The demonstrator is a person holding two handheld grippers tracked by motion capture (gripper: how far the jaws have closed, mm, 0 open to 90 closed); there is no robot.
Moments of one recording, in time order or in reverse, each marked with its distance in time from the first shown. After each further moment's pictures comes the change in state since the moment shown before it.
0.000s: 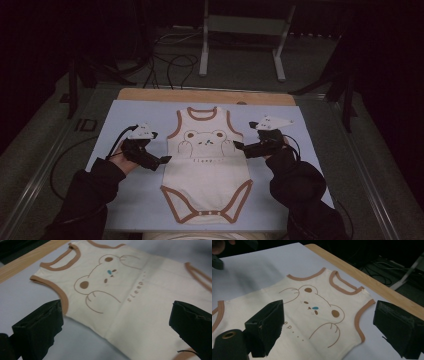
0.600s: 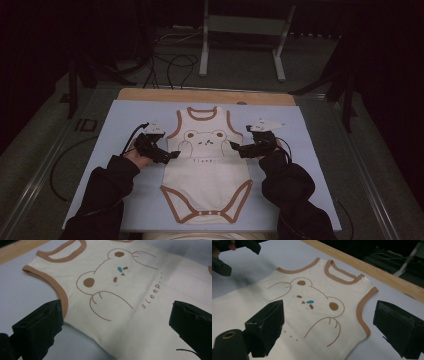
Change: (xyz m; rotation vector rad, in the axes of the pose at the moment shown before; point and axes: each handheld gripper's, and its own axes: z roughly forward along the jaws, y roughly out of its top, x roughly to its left) left arm 0.013 -0.002 0.042 0.012 -0.009 -0.095; right arm -0.005 -0.025 0.029 0.022 -0.030 0.076
